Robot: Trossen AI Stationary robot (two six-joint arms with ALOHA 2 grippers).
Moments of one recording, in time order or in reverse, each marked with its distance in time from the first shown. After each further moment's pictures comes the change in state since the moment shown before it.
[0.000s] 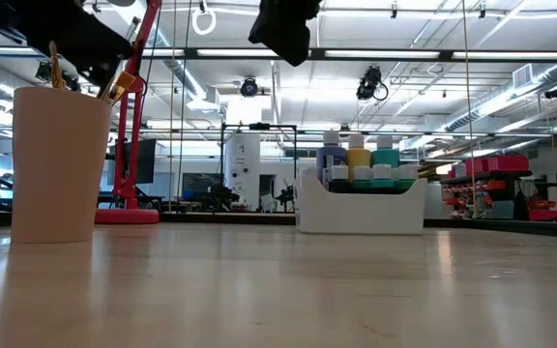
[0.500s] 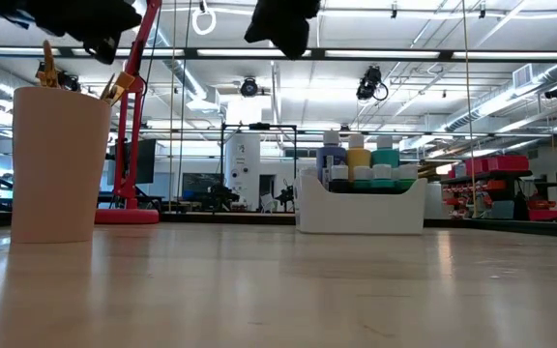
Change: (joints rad) left arm 0.000 -0.020 -0.003 0.115 -0.007 0.119; right arm 0.019 0.000 0.000 -0.036 -0.058 0.128
